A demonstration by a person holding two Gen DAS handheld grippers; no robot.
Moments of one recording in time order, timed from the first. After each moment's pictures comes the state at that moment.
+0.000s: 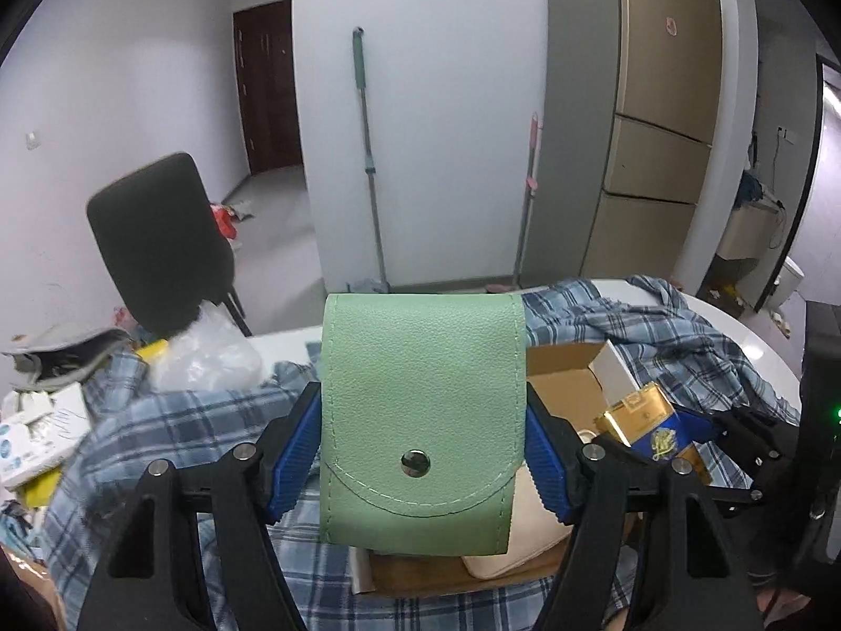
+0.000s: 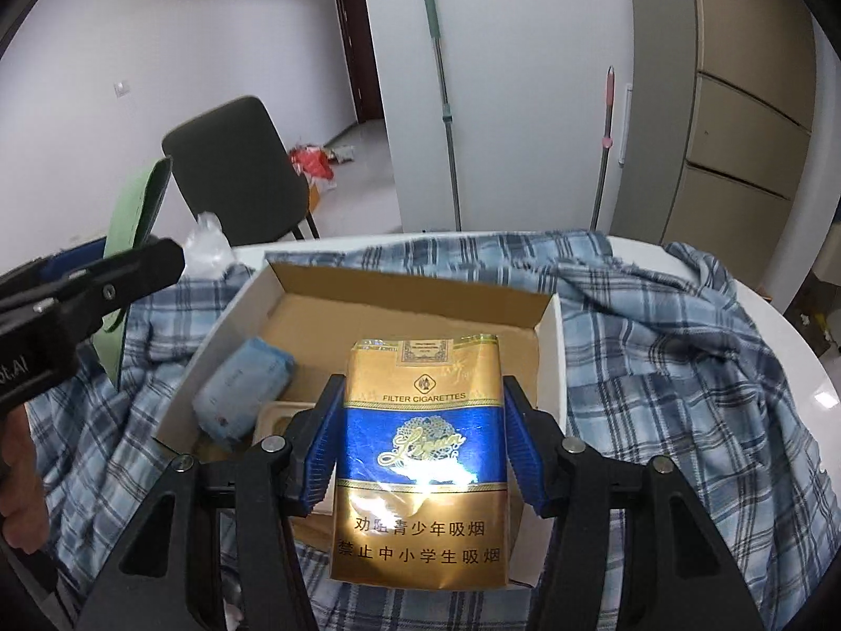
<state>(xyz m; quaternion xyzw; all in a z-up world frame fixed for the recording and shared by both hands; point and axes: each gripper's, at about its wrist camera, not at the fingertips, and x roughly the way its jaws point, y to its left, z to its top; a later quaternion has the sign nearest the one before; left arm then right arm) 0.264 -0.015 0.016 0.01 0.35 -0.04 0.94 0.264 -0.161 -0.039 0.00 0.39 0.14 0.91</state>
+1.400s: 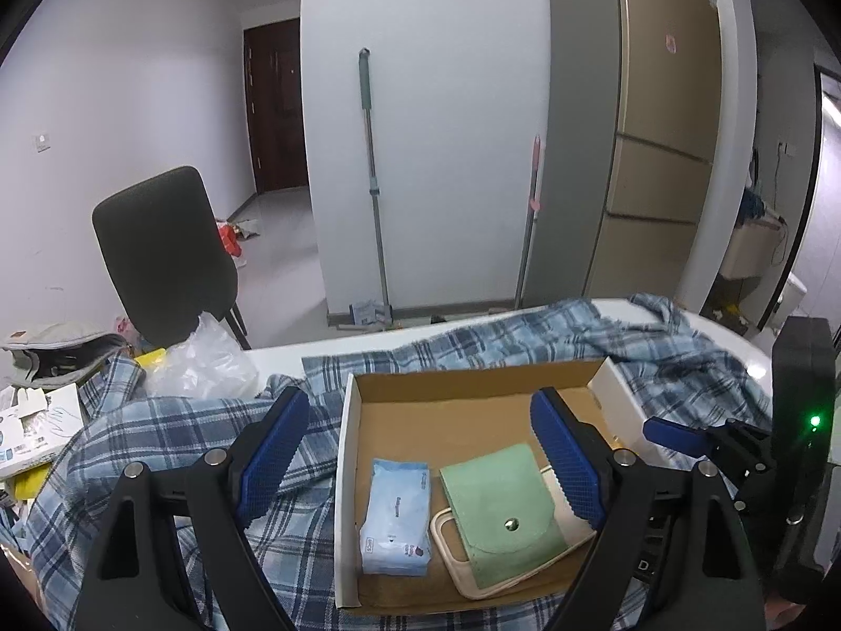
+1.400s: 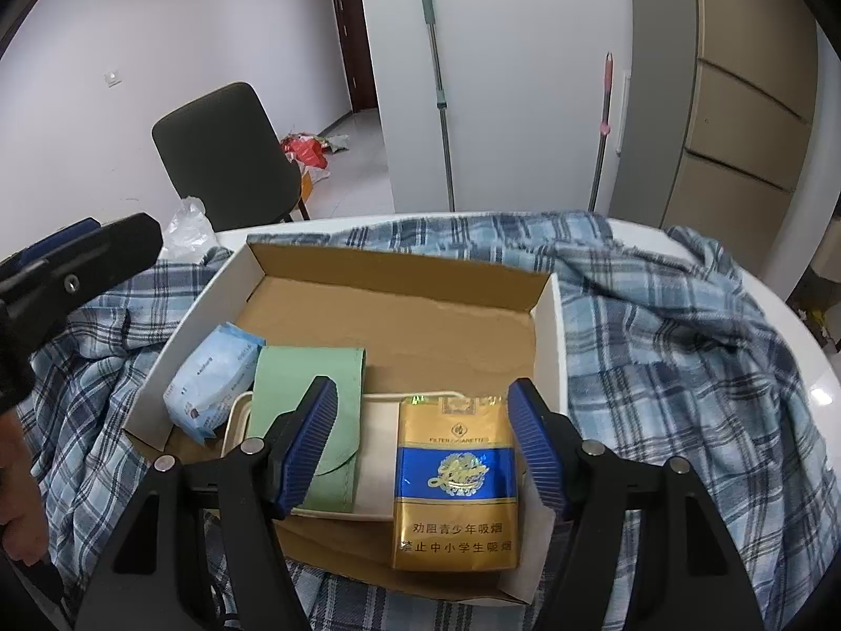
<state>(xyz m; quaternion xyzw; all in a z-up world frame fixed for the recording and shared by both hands) 0.253 -0.023 0.020 0.00 0.30 -0.03 0.95 0.269 -0.163 -0.050 -0.01 0.40 0.13 0.91</state>
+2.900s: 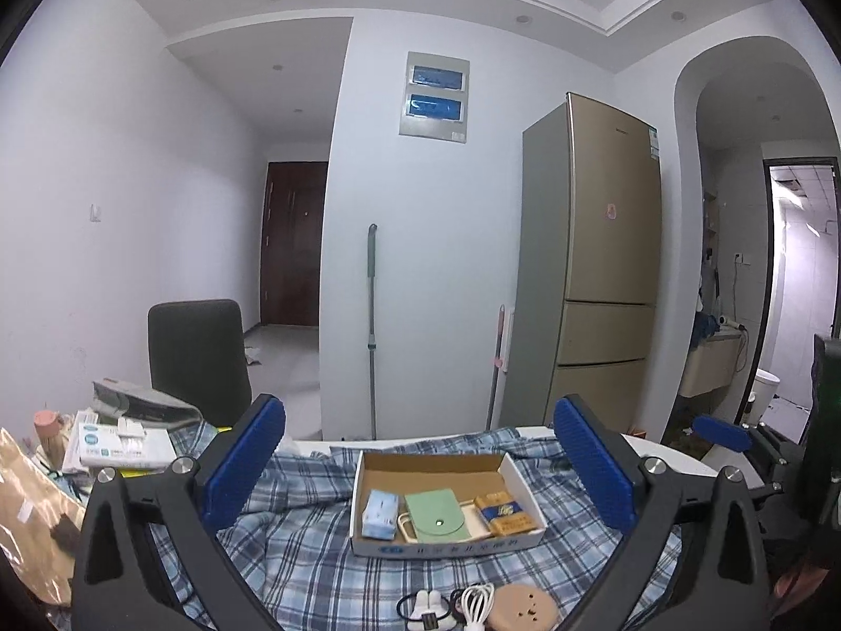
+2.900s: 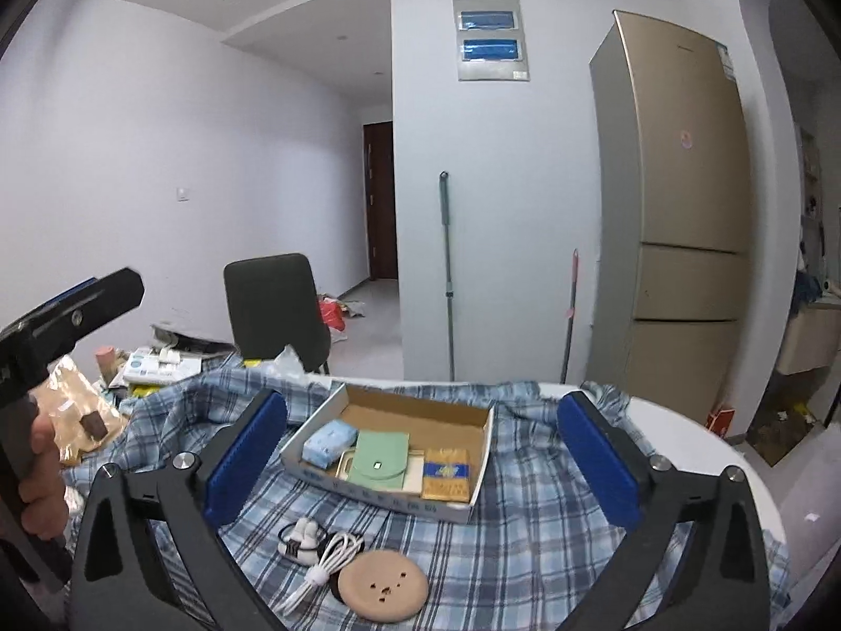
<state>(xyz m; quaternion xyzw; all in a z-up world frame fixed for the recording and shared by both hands) -0.005 -0.018 0.125 -0.03 0.08 -0.04 1.00 0.049 -0.214 0.084 -0.01 0.16 0.16 0.97</state>
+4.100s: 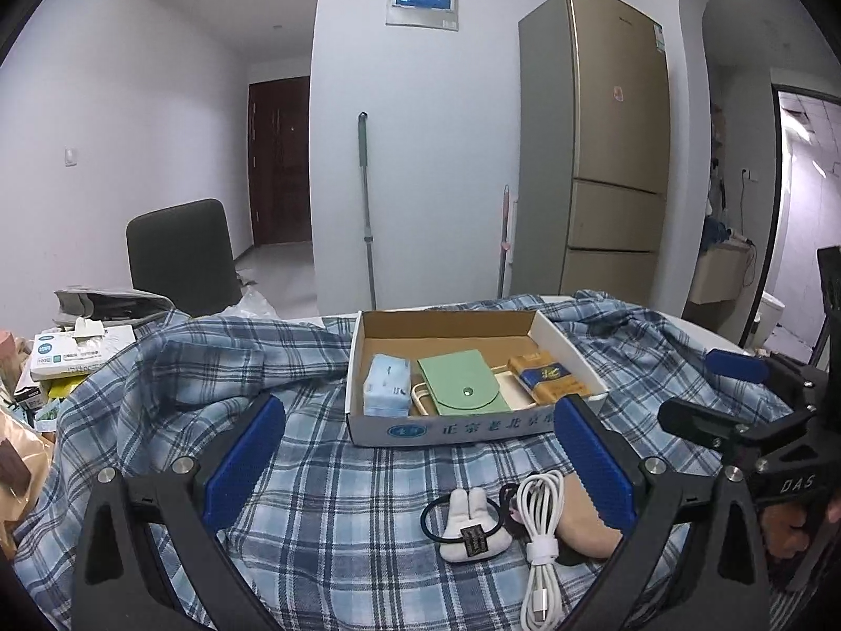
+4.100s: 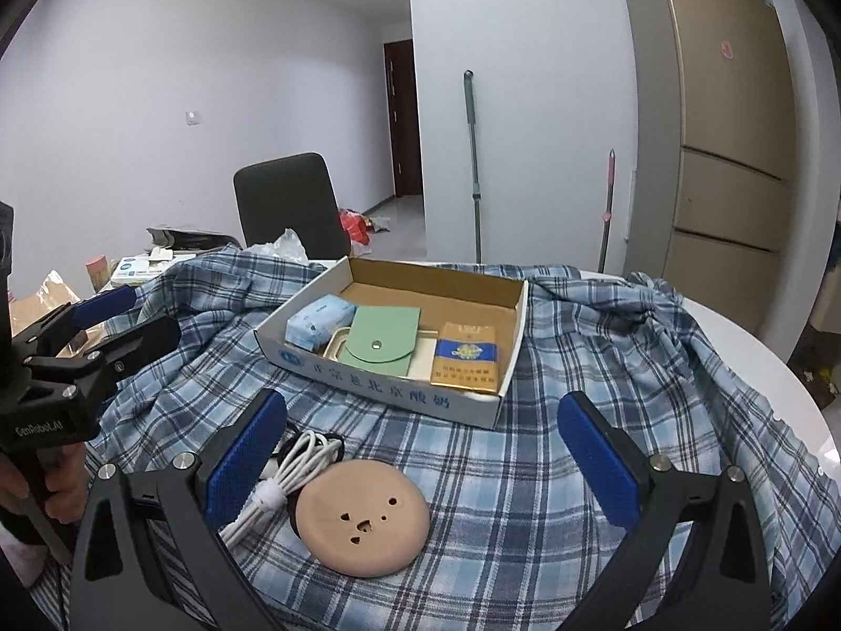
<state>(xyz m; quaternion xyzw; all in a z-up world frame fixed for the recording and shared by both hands) 0.062 -0.020 -0.006 0.00 0.21 -0.05 0.98 0.098 -0.216 -0.024 -0.02 0.27 0.19 0.94</state>
